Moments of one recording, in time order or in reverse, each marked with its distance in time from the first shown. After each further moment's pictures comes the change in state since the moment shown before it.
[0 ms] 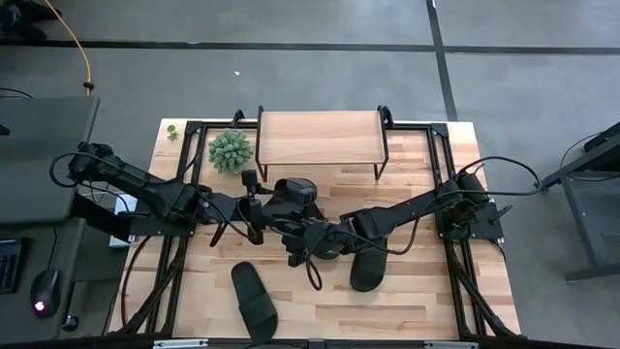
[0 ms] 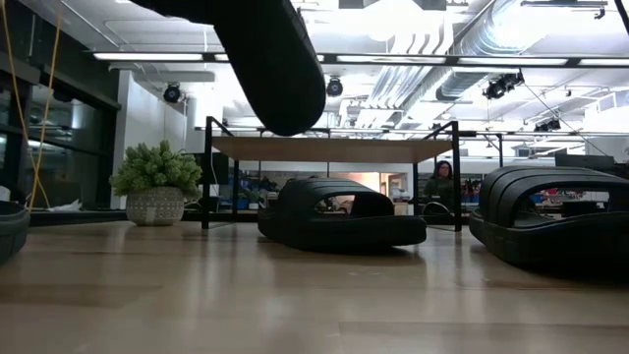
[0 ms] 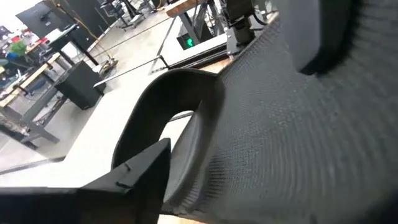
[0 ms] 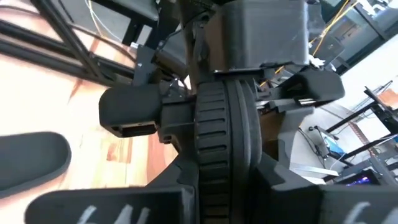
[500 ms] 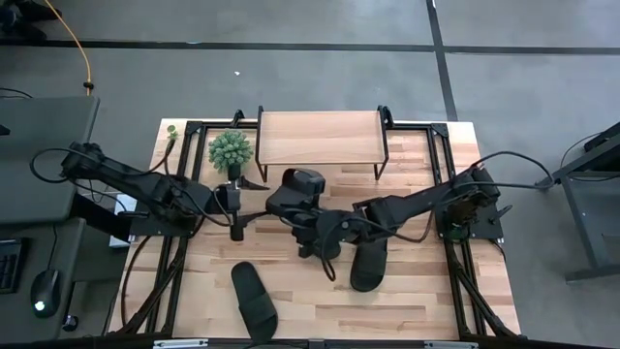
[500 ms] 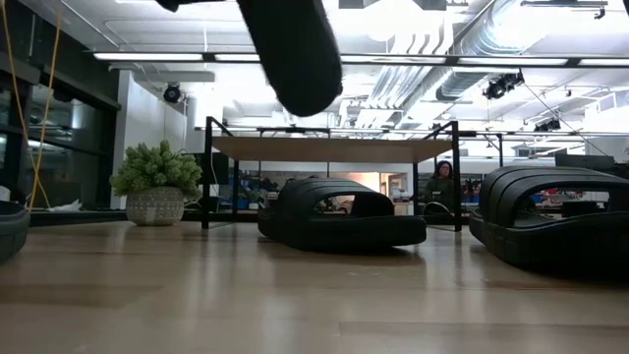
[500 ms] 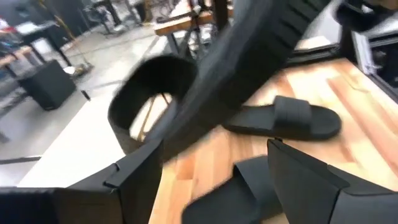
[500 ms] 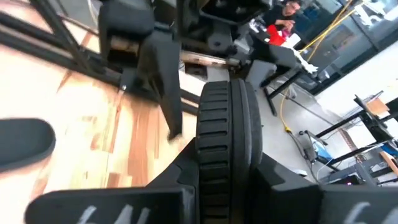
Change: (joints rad) left arm -0.001 -0.197 0.002 -0.130 0.105 -0.143; right arm -0.008 -0.100 0.000 -0.106 -0.009 -0.070
